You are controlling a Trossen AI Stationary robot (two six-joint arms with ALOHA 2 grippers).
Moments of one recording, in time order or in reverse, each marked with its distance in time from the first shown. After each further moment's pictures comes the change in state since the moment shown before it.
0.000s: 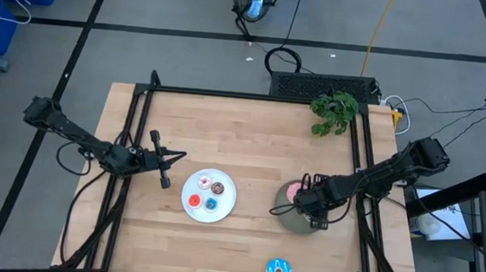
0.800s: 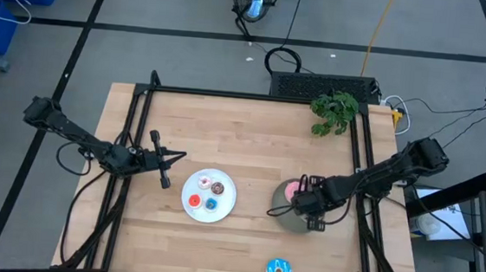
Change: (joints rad) left arm 0.000 0.000 0.000 -0.001 0.000 0.014; right arm 0.006 0.011 0.023 0.051 0.013 -0.029
